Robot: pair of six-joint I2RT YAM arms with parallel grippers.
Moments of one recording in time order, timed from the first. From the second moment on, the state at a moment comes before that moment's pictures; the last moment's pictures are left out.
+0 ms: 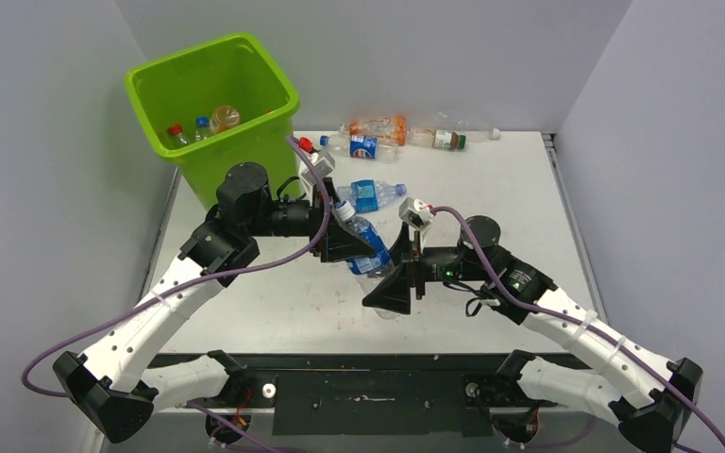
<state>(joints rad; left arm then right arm) -0.65 1.12 1.21 -0.17 0.89 -0.49 0.81 0.93 0.88 -0.10 -0.74 0.39</state>
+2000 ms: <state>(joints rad) -0.77 1.14 1.17 0.20 0.44 -0.60 0.84 0.81 0.71 0.10 -0.37 0.33</state>
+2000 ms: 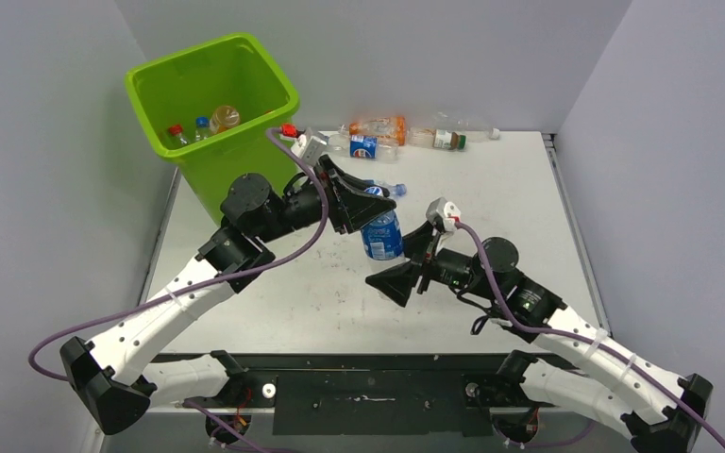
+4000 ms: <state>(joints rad) -0.17 1.69 1.86 0.52 -0.55 -0.04 0.85 0.44 0.64 -0.33 0.51 0.41</state>
